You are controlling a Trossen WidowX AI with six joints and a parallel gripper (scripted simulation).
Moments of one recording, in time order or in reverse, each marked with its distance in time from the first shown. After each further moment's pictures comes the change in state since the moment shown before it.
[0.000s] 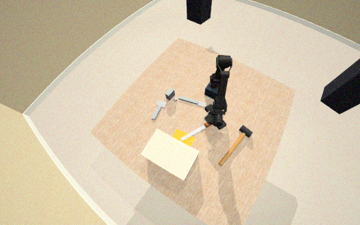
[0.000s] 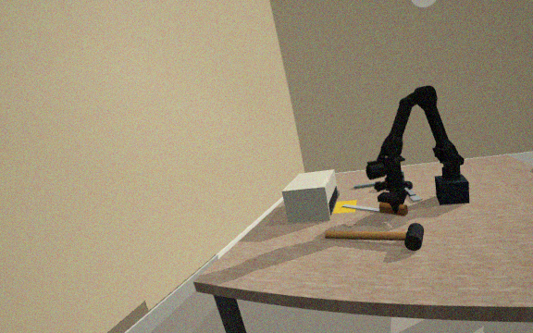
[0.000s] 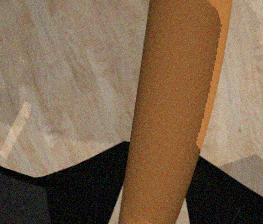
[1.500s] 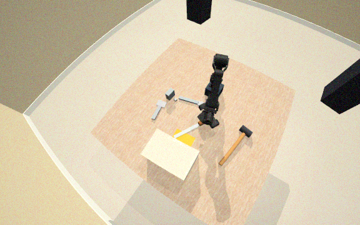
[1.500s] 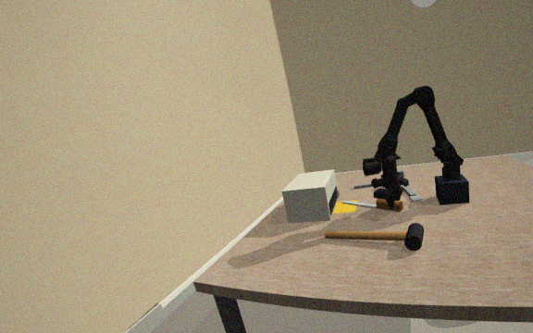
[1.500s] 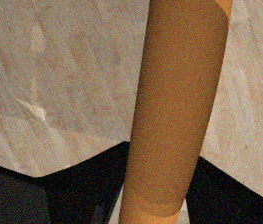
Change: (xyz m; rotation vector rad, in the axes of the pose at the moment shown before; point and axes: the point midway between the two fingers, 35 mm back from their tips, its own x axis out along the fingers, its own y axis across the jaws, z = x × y) arm -0.001 -0.032 0.034 0.038 -0.001 -0.003
